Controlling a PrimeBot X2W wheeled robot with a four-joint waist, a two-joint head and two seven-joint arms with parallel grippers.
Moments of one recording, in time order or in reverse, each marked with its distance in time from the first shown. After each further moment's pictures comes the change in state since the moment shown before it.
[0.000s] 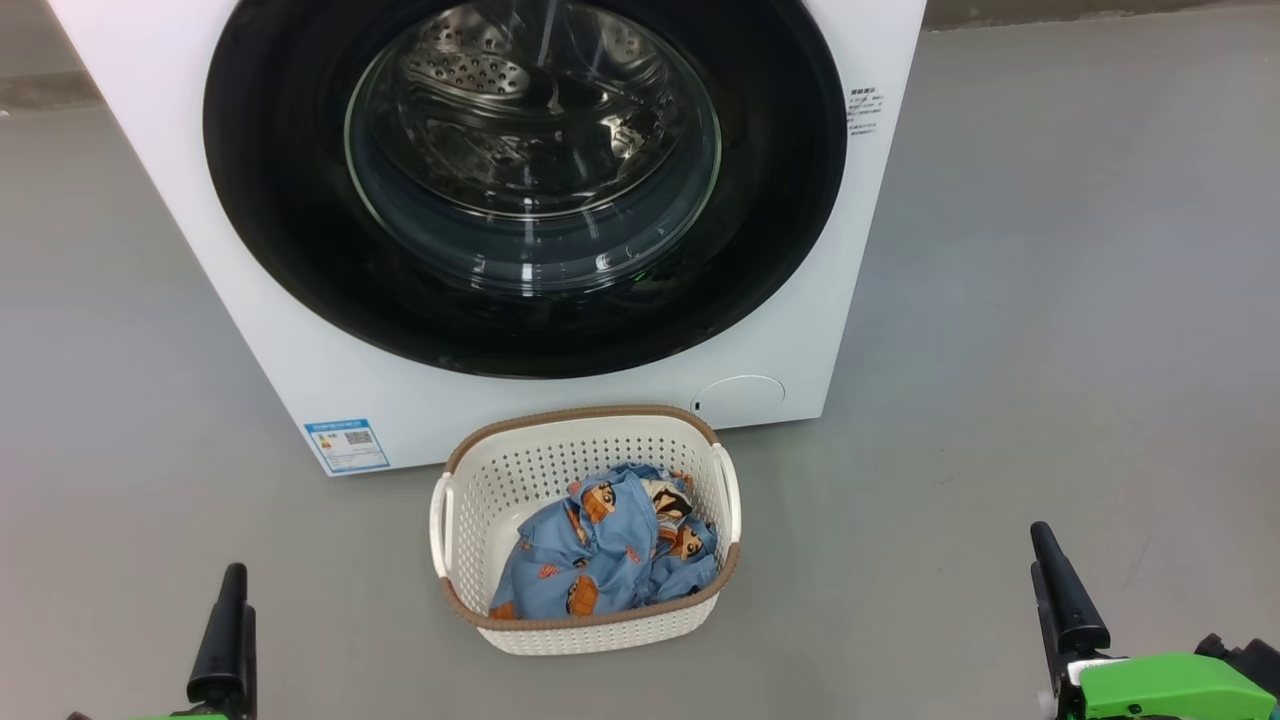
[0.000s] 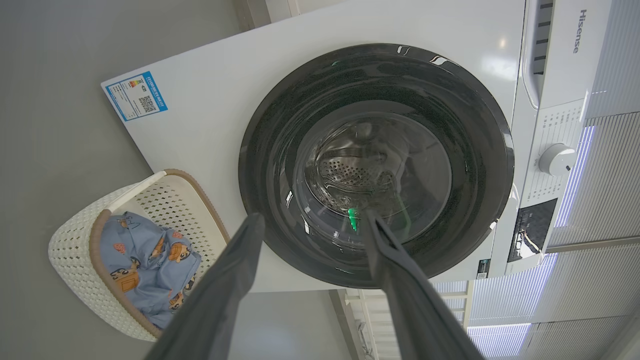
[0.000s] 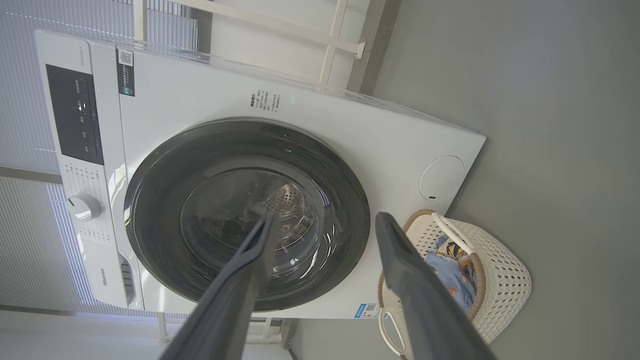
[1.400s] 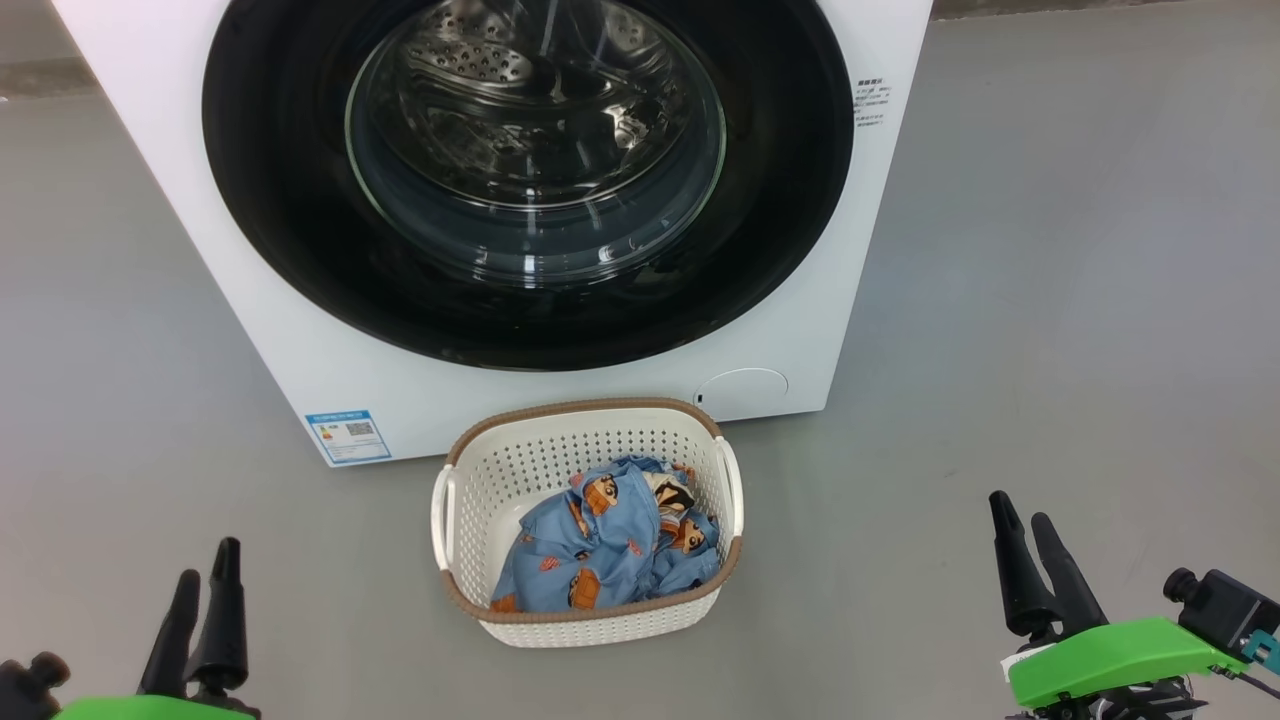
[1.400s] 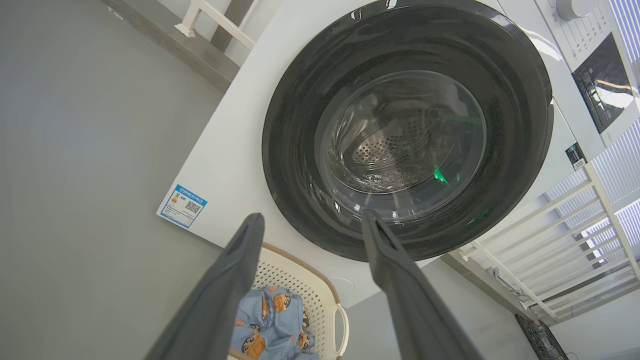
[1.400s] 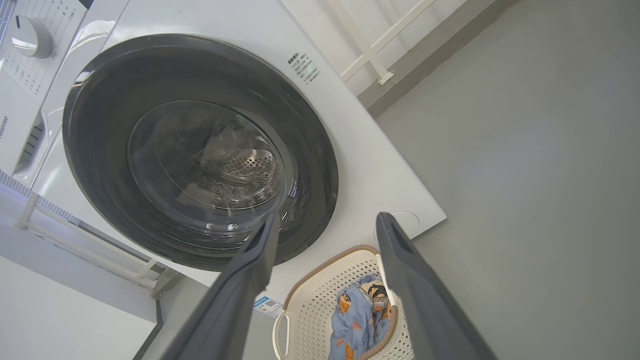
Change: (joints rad) left arm 0.000 0.123 -0.077 -0.051 0.501 0.000 -0.121; right arm -0.024 -0.004 0.037 -0.051 -0.597 0.000 -0.119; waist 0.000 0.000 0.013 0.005
